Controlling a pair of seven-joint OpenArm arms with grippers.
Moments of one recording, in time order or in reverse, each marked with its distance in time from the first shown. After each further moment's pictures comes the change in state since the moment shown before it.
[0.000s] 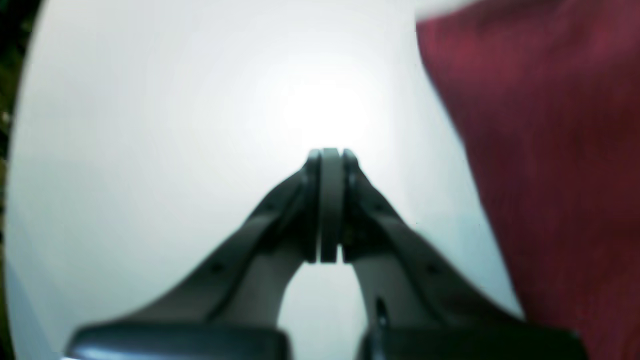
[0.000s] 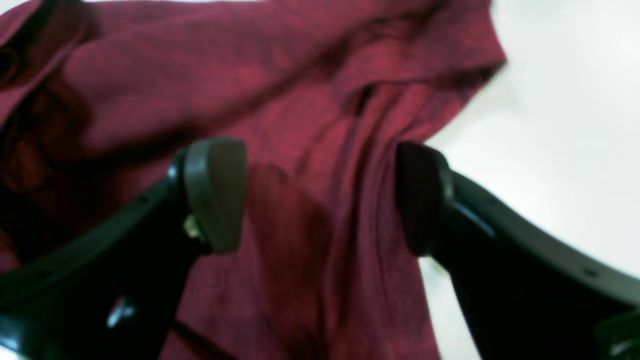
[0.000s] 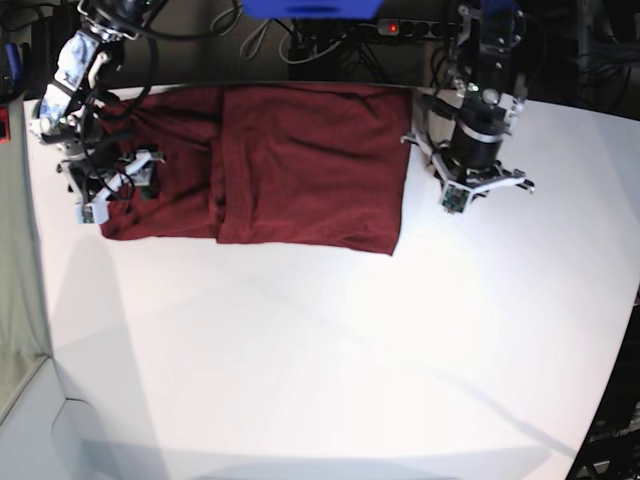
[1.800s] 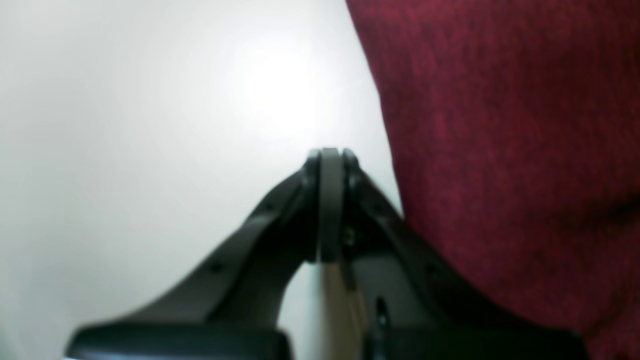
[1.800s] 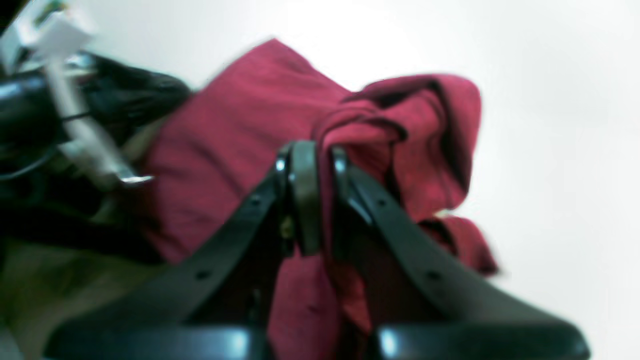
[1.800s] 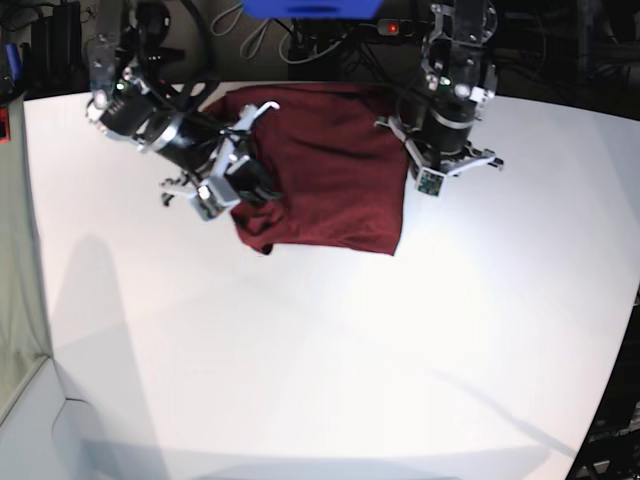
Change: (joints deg) left arm -0.1 5.6 0.3 -7.0 -0.3 0.5 0.3; right arm -11.3 2.6 -33.9 28.0 14.4 -0.1 -2.5
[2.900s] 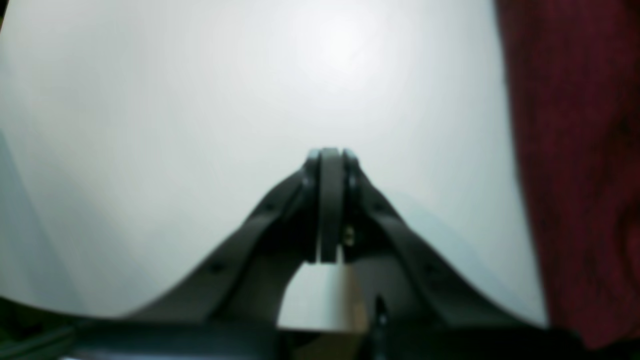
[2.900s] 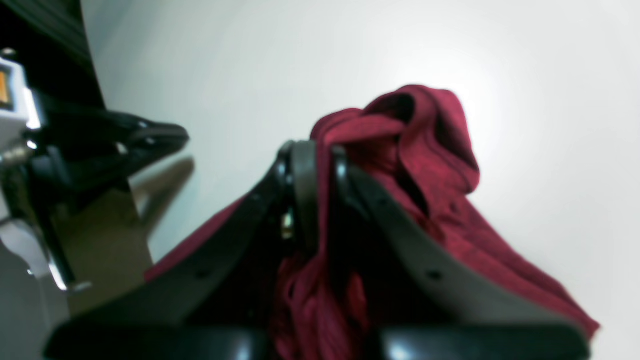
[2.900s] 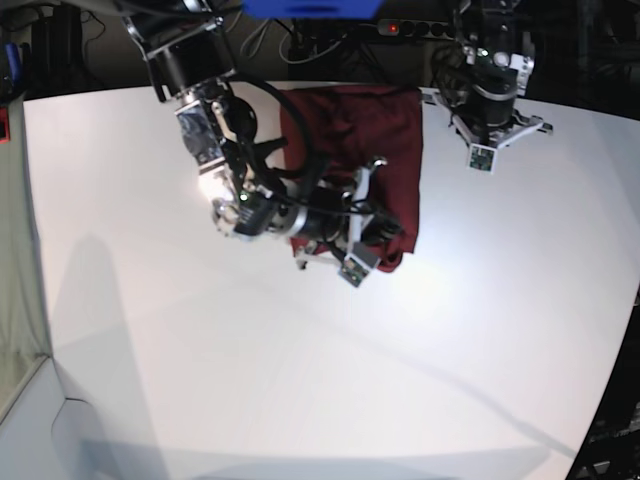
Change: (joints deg) left arm 9.0 0.0 -9.4 12.0 -0.2 -0.5 7.0; right arm 26.5 -4.7 -23.3 -31.4 0.1 -4.4 0.2
